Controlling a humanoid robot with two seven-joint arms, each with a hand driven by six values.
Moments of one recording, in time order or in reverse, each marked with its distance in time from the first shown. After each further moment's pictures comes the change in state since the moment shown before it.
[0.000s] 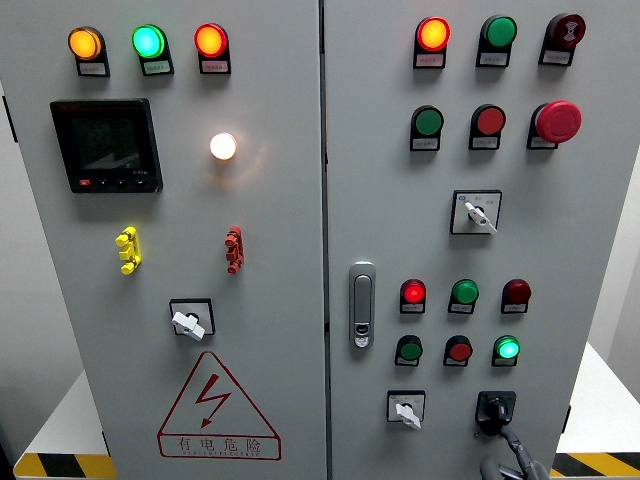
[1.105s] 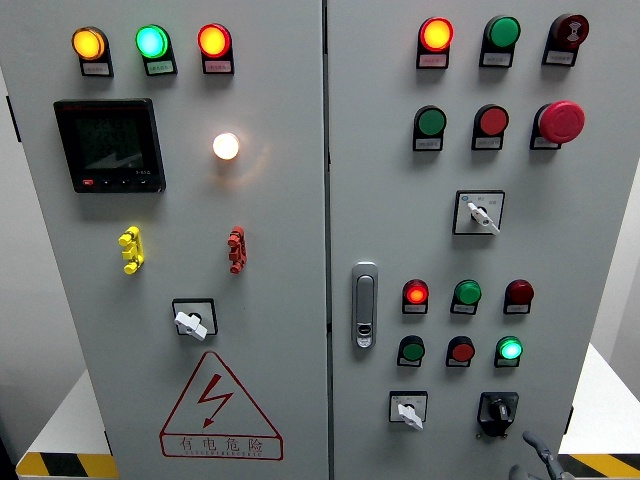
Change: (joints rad) left arm 0.000 0.000 0.000 -0.001 0.000 0.000 0.000; right arm -0.092 -0.031 0.032 0.093 -0.017 -0.003 0.000
